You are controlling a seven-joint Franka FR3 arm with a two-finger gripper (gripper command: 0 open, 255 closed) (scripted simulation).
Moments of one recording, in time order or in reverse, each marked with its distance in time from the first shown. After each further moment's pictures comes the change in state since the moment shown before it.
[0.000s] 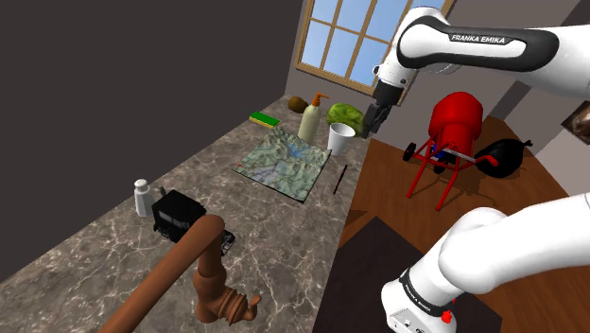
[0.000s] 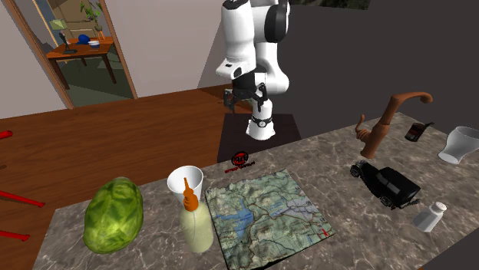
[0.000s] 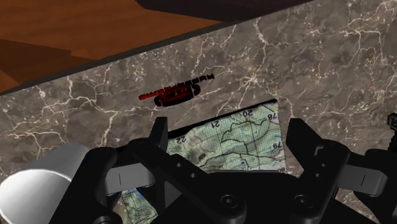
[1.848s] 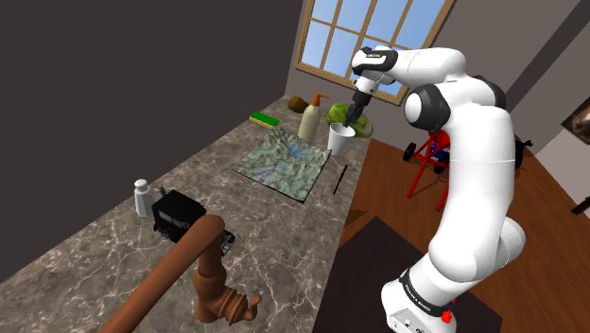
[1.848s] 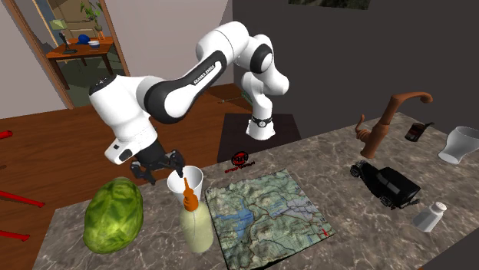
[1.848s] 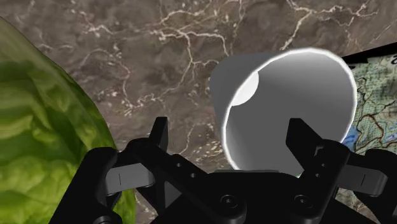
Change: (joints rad) arm -0.272 1.085 -0.184 0.962 0.382 -0.013 -0.581
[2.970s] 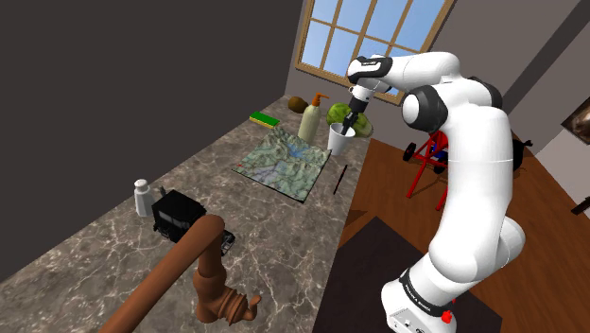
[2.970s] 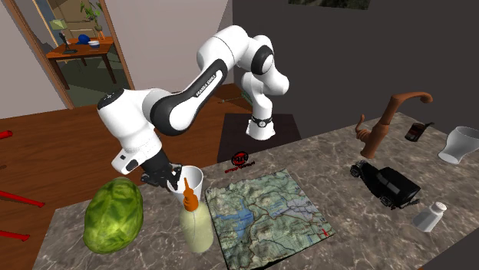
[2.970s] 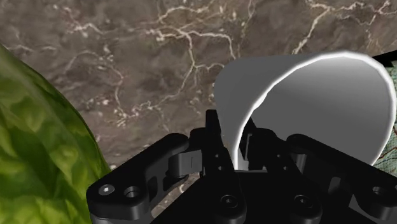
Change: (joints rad) arm 0.012 0.014 0.007 -0.064 0.011 0.077 -0.012
